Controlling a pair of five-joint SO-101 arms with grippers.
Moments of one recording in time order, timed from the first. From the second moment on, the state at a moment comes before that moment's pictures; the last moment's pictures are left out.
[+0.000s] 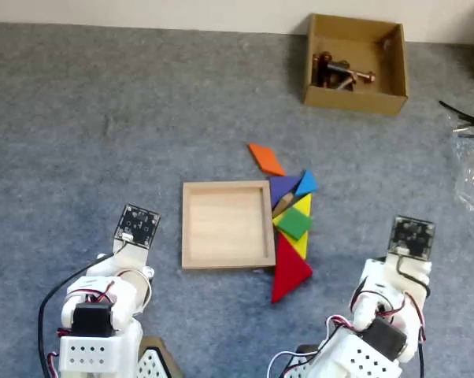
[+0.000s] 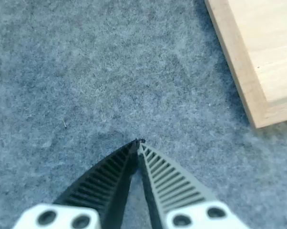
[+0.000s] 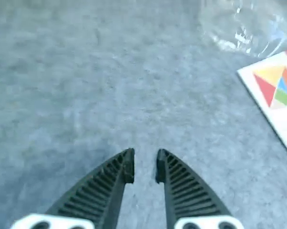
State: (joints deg) left arm -5.8 -104.0 96.0 76.1 -10.9; right arm 31.2 -104.4 95.7 58.1 25.4
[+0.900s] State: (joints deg) left arm -5.8 -104.0 96.0 76.1 -10.9; right arm 30.6 -70.2 56.9 77.1 31.9
